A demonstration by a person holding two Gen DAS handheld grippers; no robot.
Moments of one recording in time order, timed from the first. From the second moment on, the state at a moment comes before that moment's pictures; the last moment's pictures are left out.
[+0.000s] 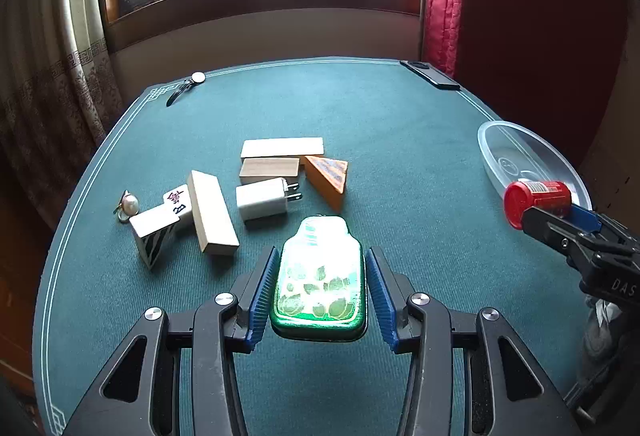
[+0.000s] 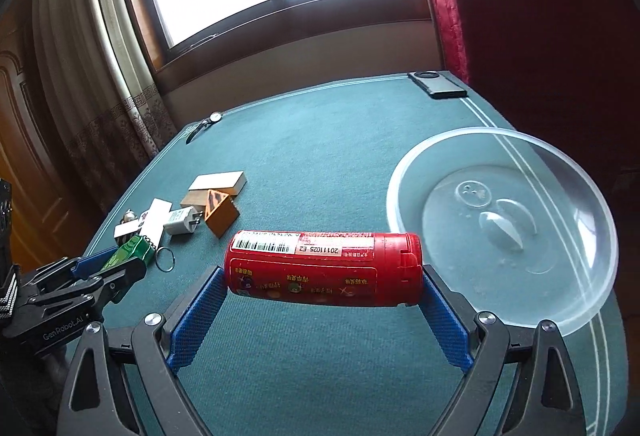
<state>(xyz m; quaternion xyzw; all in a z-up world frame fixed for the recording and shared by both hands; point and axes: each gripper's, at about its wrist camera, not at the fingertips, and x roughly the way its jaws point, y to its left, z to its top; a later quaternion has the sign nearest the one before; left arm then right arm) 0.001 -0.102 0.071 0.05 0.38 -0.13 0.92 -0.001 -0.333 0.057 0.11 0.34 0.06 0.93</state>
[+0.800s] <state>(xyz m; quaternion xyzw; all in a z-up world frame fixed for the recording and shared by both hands) 0.011 -0.203 0.105 0.08 0.33 -0.22 0.91 -0.016 -0.440 0.038 0.14 0.32 -0.10 0.93</state>
